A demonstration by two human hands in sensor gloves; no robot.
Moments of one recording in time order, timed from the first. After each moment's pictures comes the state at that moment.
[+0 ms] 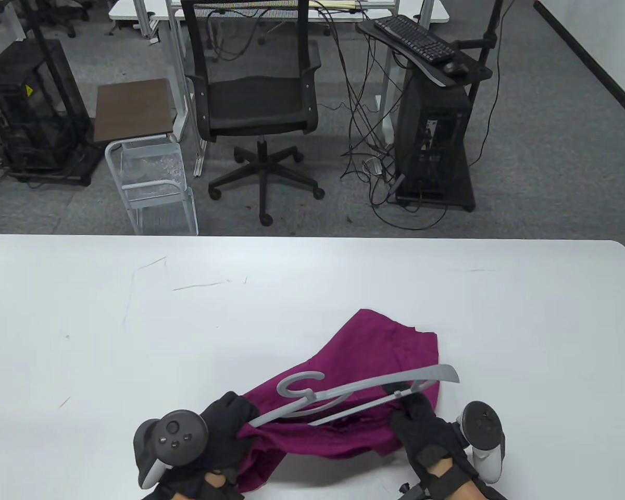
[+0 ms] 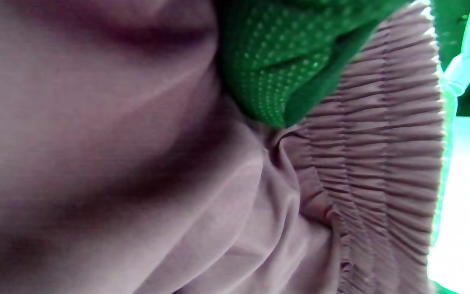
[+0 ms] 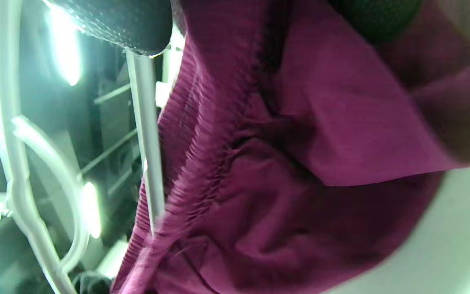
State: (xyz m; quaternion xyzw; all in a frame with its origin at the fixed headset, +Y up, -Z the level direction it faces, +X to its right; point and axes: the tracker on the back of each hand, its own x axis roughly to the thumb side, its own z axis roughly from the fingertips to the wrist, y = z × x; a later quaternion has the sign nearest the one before) left_hand -0.201 -0.698 -0.281 0.08 -0.15 0.35 0.92; right_hand 0.204 -0.761 -0.306 0.14 0.05 0.78 0.61
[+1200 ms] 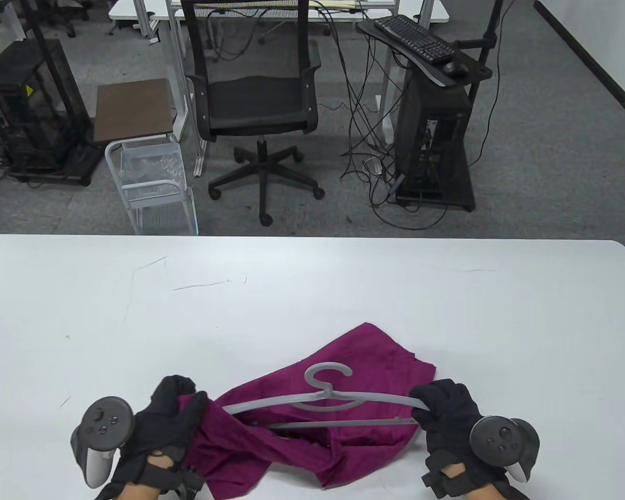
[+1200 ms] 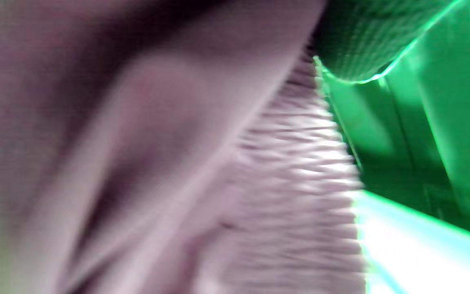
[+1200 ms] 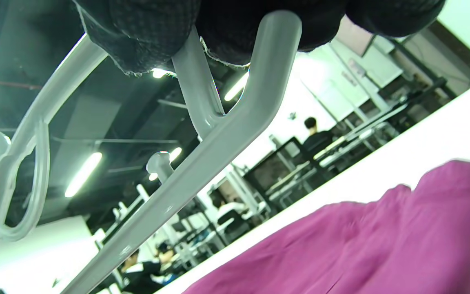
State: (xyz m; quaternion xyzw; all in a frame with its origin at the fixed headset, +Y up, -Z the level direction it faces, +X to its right) left_hand -0.303 -0.708 -0.288 0.10 0.00 0.54 0.84; right_hand 0.238 -0.720 -0.298 0.17 -0.19 0.89 0.38
